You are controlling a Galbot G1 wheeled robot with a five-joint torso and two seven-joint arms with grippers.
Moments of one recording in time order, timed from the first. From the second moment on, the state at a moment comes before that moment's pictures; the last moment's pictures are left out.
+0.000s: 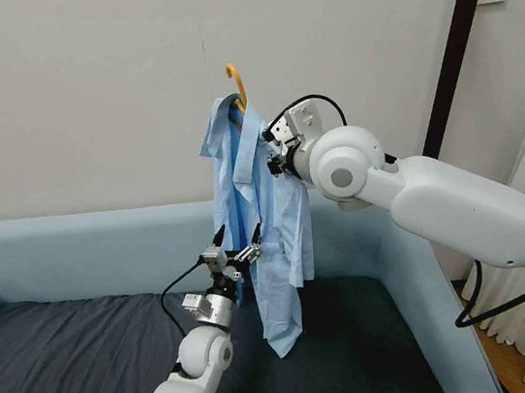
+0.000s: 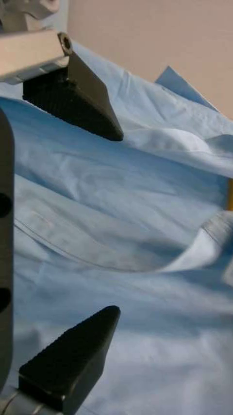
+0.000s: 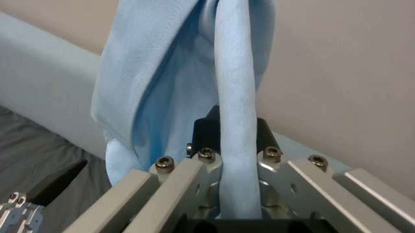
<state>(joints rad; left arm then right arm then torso) 0.74 -1.30 -0.09 -1.50 -0.60 -0.32 0.03 0.28 1.02 -0.60 1.75 1.51 -0.72 0.86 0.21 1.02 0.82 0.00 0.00</state>
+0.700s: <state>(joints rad) 0.56 -1.32 -0.05 -1.35 -0.85 -0.37 0.16 0.26 1.01 -0.58 1.72 1.44 -0.71 0.77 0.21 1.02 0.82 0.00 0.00</state>
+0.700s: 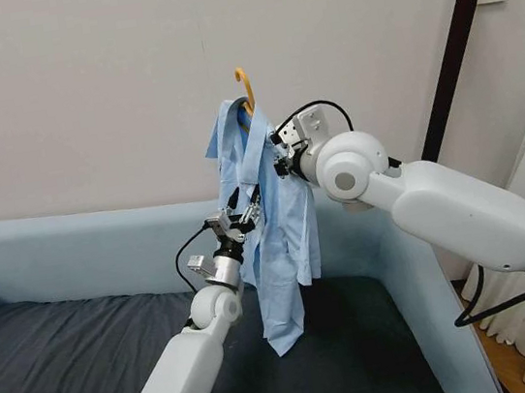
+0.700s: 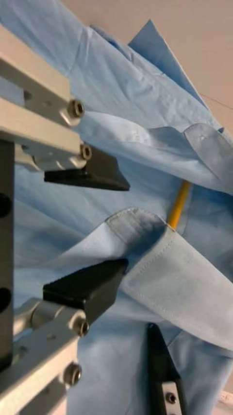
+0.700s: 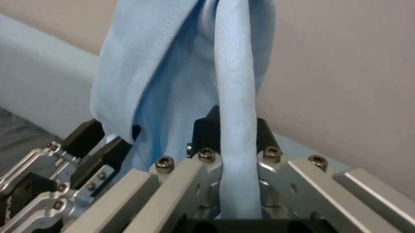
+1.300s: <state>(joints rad) 0.39 -1.24 0.02 -1.23 -0.83 -0.43 0.28 0.27 0.97 -0.57 1.74 1.50 -0.73 0.79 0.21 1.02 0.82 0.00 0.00</state>
